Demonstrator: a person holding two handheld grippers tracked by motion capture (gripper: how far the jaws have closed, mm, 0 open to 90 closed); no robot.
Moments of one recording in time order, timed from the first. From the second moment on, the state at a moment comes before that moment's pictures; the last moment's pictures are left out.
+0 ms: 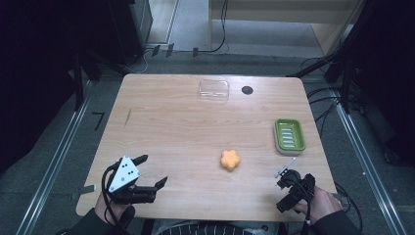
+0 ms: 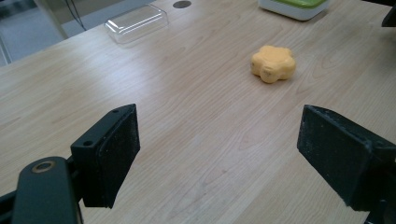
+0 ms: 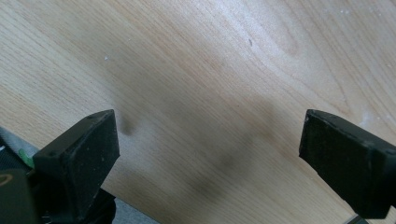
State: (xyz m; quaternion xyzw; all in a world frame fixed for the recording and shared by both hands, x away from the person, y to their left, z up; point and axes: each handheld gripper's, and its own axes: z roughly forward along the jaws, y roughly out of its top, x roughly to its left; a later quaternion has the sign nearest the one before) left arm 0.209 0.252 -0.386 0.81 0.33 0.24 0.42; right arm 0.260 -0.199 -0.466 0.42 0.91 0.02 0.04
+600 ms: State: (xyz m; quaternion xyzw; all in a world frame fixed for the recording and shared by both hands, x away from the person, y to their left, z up) left arm 0.209 0.255 -0.387 0.81 0.34 0.24 0.42; right arm 0.266 -0.187 -0.465 0.40 0.92 0.03 0.05
